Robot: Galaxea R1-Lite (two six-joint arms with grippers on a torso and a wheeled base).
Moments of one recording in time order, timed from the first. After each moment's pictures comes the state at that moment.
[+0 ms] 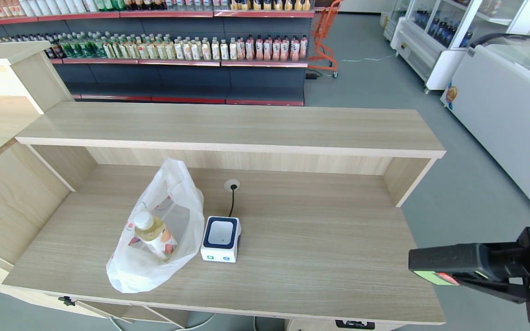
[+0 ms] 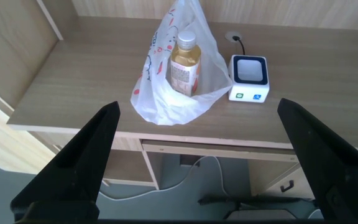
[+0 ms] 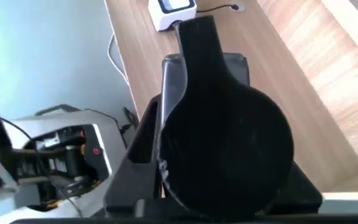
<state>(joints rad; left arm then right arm) 0.00 0.00 0.00 0.00 -0.02 0.00 -0.24 1.32 -0.51 -0.06 1.13 -1.23</state>
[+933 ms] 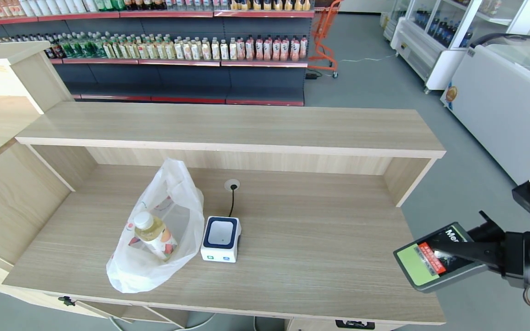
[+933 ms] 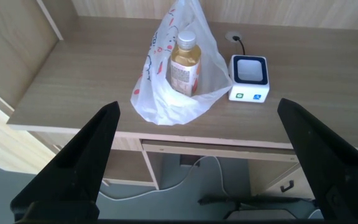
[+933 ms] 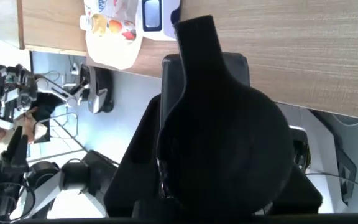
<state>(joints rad) 0.00 0.00 0.00 0.00 -0.02 0.00 0.00 1.24 -0.49 -0.21 0.68 0.38</state>
